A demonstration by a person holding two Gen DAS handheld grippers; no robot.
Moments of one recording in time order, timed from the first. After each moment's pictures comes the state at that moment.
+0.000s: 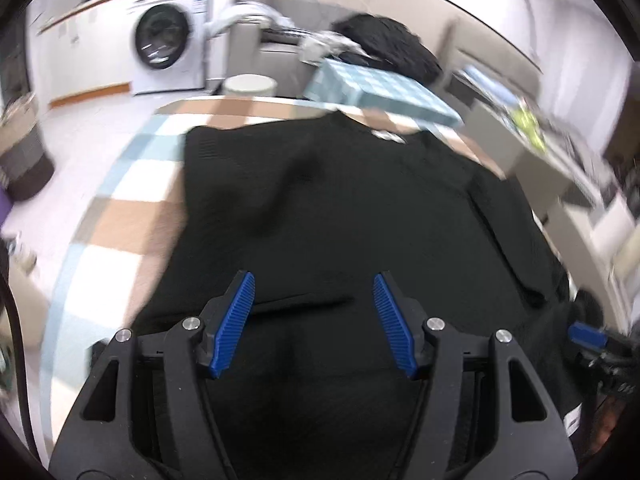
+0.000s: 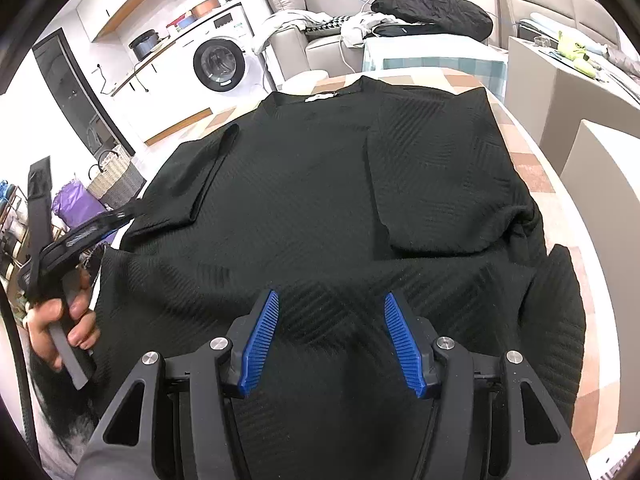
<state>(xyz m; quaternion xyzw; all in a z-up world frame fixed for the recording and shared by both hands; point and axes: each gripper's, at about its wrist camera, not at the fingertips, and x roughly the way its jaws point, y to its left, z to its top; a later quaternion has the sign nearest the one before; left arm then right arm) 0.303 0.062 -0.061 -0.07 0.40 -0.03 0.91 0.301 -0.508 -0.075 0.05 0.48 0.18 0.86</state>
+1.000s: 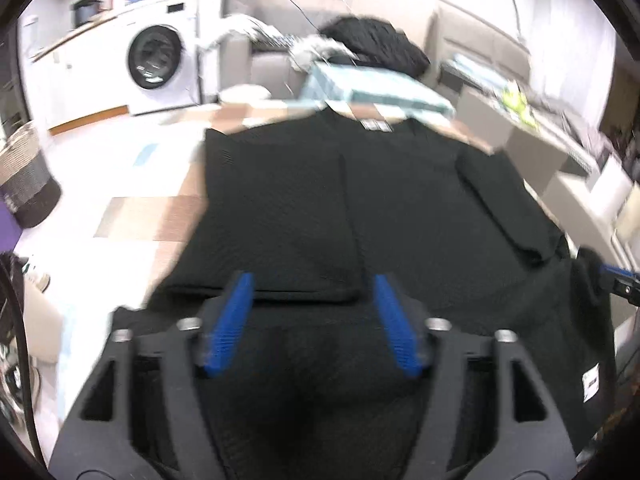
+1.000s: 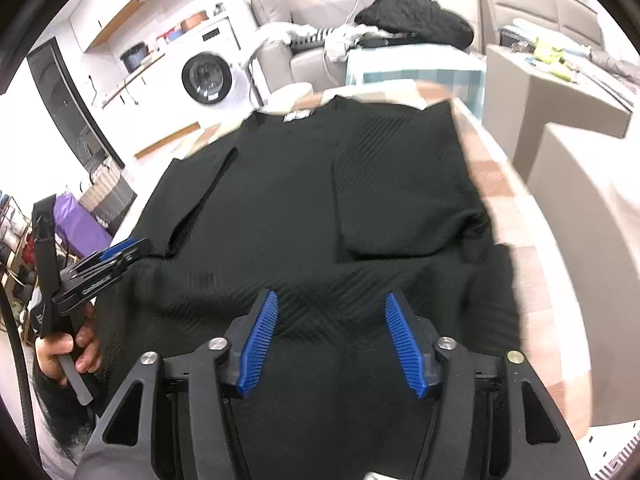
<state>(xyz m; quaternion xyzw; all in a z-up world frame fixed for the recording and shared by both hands) 0.250 0.059 -0.050 -0.06 0.37 -0.01 0.93 0.275 -0.552 -0.046 0.06 0.44 0.14 0.88</state>
